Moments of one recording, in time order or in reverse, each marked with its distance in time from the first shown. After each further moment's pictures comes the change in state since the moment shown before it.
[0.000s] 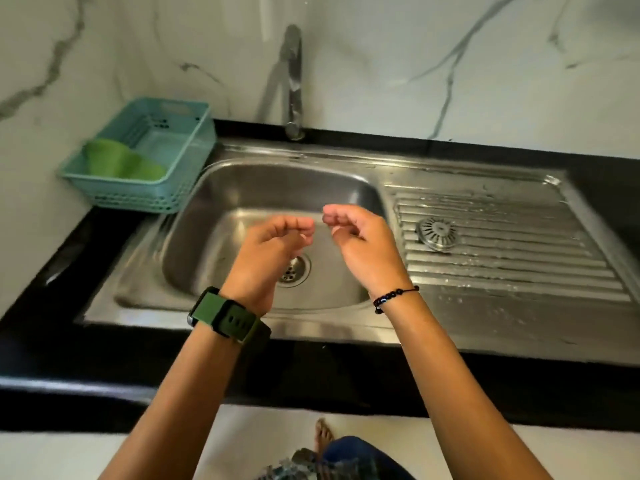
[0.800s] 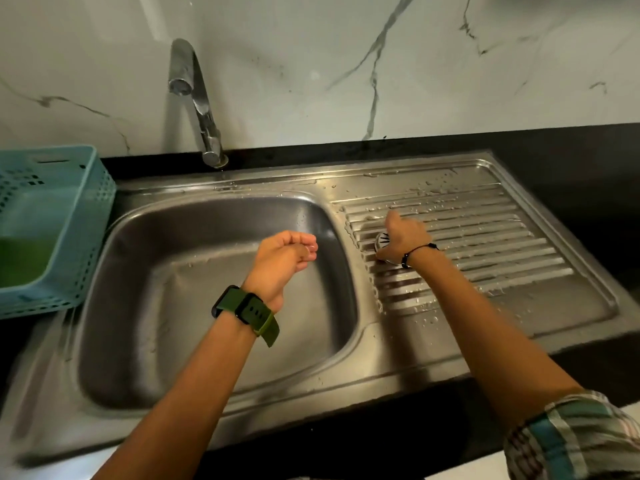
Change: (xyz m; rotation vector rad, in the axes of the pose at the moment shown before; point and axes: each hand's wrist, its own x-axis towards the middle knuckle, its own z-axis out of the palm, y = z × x) left_hand 0.126 -0.023 0.055 0.089 -0.248 -0.200; right_hand 0.125 0.132 -0.110 -0.986 -0.028 0.485
